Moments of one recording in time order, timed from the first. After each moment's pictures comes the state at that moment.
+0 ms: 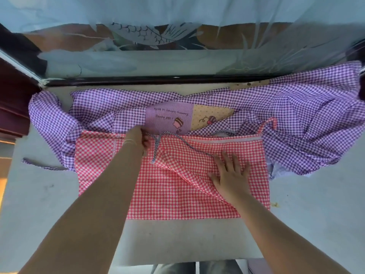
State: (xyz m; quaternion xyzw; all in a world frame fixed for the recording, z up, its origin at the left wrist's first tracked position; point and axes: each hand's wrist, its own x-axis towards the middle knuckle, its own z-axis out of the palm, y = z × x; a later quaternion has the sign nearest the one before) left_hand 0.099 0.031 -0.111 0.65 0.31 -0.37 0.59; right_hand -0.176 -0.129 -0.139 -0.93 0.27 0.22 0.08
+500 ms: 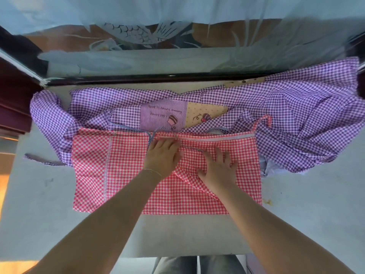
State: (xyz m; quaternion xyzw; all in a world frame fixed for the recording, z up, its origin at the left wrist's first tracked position) left_hand -0.012 0.021 -0.111 0.89 -0.45 -0.11 0.05; right_hand -0.150 -0.123 -0.113 -0.91 0.30 0.26 0.13
